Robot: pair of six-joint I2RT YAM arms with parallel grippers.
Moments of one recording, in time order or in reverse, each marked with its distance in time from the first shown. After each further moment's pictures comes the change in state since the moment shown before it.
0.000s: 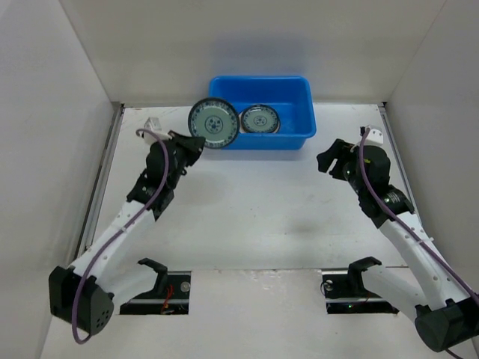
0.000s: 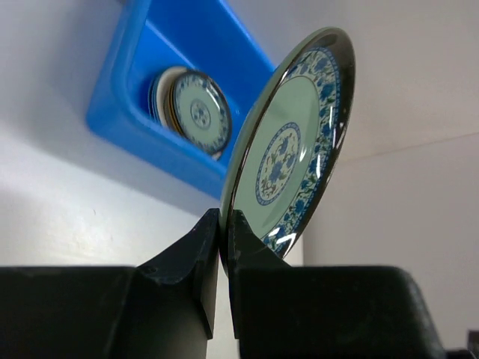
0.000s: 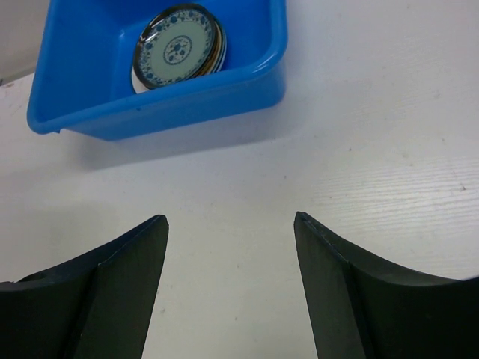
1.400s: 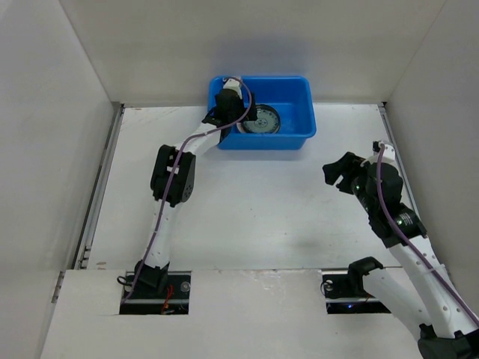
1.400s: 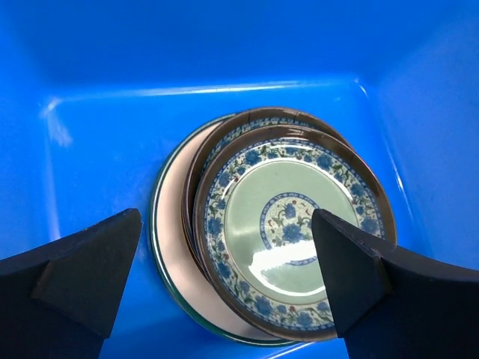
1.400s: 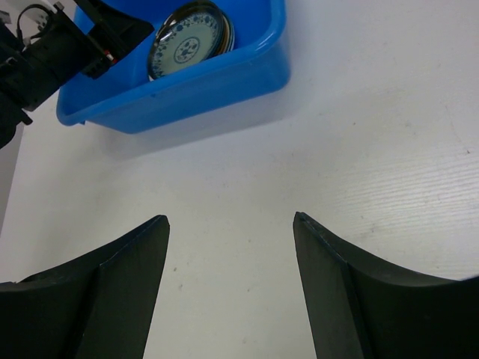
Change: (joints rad) left arm 0.011 1.373 1.179 0.031 0.181 0.725; right arm 0.010 -0.198 -0.067 -0.099 -0.002 0.077
